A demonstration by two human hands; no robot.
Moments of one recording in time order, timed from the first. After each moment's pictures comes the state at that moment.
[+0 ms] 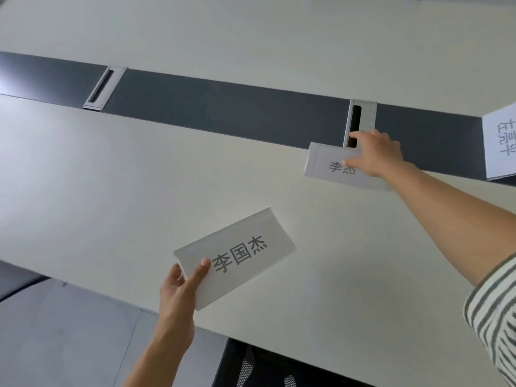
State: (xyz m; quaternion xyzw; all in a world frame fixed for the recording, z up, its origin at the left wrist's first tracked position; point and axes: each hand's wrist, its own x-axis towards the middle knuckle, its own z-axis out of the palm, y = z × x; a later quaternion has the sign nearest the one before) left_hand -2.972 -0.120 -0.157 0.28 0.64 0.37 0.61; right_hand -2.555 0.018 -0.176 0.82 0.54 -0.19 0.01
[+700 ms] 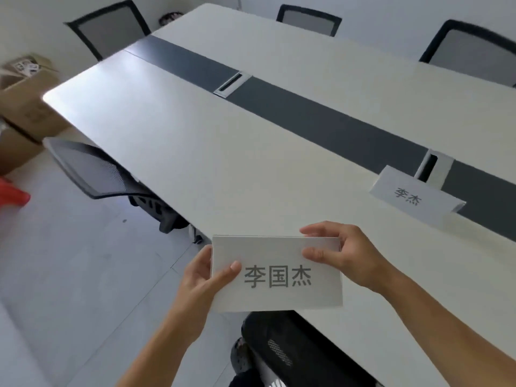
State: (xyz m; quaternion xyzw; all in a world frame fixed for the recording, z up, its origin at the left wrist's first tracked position) left_hand -3.041 -0.265 -0.054 0.31 0.58 0.46 0.60; right_hand -2.784 -0.185 -0.060 0.53 0.58 -0.58 -0.22
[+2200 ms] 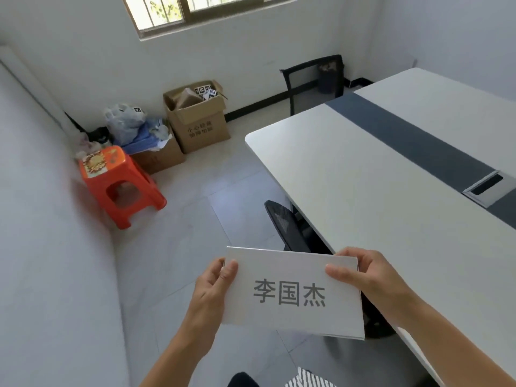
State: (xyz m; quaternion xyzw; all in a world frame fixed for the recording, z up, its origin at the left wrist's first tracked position) left_hand -3.700 -0.139 -0.038 0.21 0.65 0.58 0.44; right_hand -3.485 0.016 -0.036 0.38 0.61 -0.67 -0.17
